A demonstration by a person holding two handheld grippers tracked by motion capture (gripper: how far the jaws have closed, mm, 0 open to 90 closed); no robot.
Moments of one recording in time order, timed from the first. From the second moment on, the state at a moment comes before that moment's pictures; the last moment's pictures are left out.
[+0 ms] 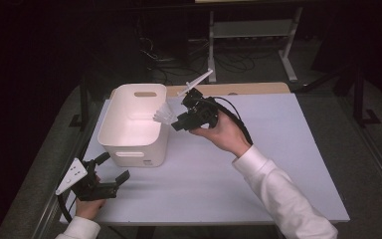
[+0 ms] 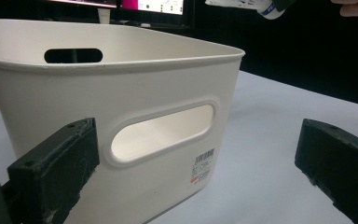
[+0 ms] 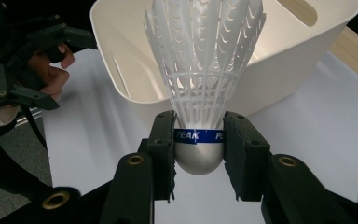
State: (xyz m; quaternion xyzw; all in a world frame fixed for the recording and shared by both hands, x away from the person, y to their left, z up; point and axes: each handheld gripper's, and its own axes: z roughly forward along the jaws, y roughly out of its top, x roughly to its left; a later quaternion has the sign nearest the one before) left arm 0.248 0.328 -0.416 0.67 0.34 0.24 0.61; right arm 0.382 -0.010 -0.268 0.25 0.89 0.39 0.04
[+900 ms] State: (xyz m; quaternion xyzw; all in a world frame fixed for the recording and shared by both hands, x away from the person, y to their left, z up) left arm 0.248 0.328 -0.416 0.67 0.34 0.24 0.62; right arm 0.402 0.023 -0.251 0.23 0.89 0.39 0.04
